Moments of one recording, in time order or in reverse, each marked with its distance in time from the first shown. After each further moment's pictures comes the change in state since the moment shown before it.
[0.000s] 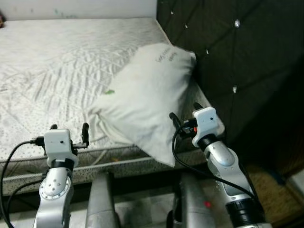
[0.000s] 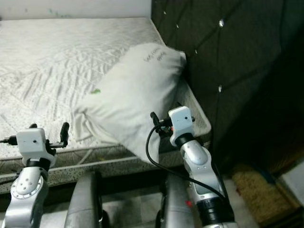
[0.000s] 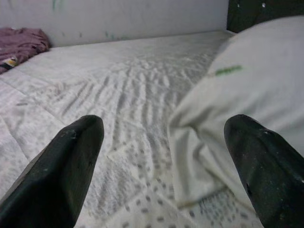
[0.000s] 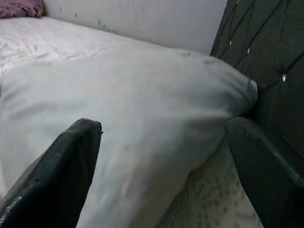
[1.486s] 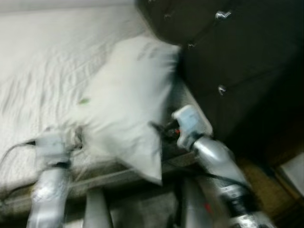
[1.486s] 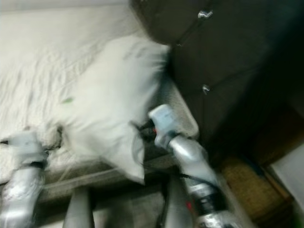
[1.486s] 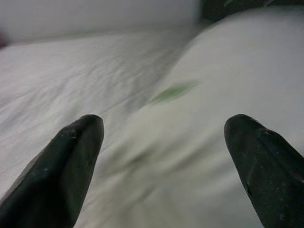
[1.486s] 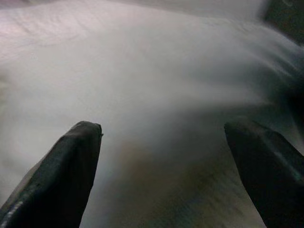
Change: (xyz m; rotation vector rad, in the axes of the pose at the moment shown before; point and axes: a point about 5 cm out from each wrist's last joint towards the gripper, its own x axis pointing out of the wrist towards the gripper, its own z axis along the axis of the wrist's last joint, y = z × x) left arm 0.010 -0.016 0.016 -0.052 -0.059 -0.076; right arm 0.007 0.009 -0.009 0.035 0.112 0.250
